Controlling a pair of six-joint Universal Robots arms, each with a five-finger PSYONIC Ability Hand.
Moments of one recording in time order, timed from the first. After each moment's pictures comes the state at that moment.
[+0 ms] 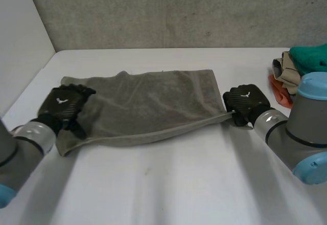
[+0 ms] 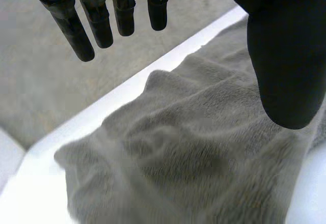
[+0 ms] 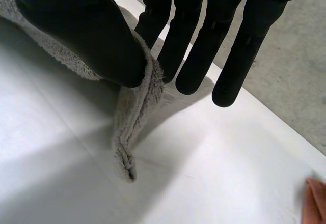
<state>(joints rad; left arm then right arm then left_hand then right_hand) 4.61 -1.80 -1.91 3.49 -1.29 3.47 1.87 -1.09 1.56 -0.18 1.36 2.72 0.24 0.24 0.24 0.24 0.06 1.13 1.18 1.19 1.19 1.02</state>
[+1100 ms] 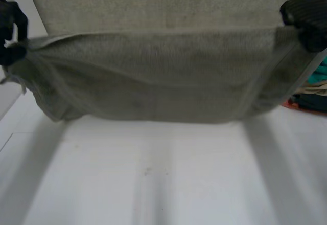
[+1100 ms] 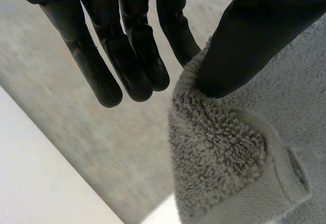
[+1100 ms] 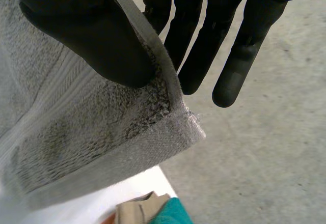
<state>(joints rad) 4.76 -1.31 -1.60 3.01 -1.16 3.46 1.78 -1.52 1.15 0.47 1.36 2.45 1.17 1.20 1.19 1.20 0.98 1.13 1.18 1.19 1.20 1.03</state>
